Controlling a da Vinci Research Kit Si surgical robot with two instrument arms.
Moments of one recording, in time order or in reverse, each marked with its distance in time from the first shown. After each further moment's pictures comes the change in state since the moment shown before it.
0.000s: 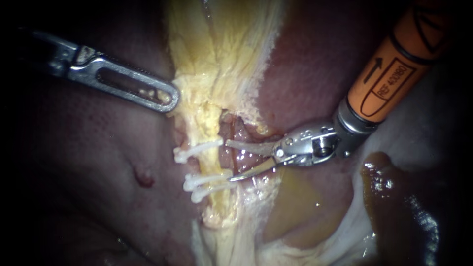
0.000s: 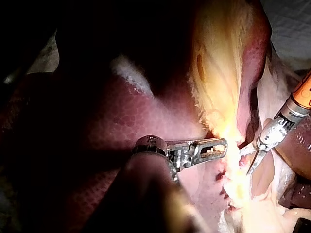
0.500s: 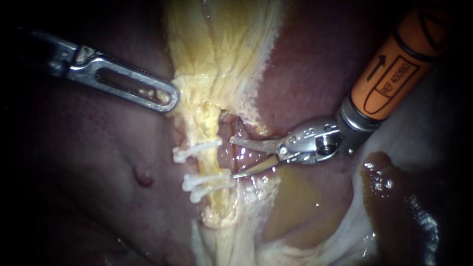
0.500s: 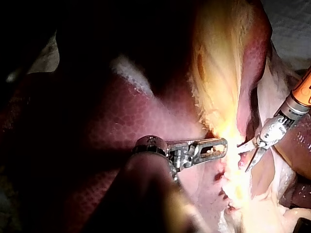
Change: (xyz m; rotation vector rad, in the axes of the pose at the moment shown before) right arm -0.001 0.001 0.000 -0.044 -0.013 0.008; left arm 0.000 0.000 0.000 0.000 0.001 0.001
